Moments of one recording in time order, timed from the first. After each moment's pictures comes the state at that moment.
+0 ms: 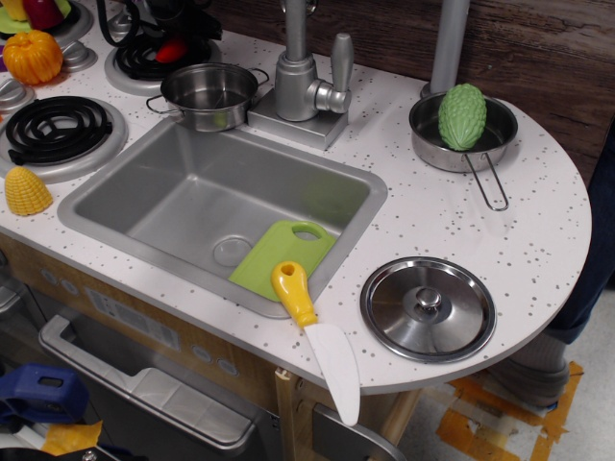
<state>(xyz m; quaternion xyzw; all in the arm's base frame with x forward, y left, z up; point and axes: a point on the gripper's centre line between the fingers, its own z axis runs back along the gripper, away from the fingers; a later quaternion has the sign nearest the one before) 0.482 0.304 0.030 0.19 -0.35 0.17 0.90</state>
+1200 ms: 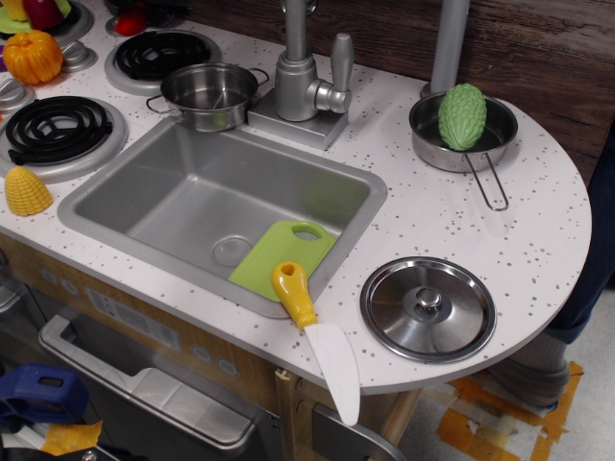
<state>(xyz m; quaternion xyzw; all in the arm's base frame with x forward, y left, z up) 0.436 0.280 0.086 0.26 -0.35 0.23 0.87</state>
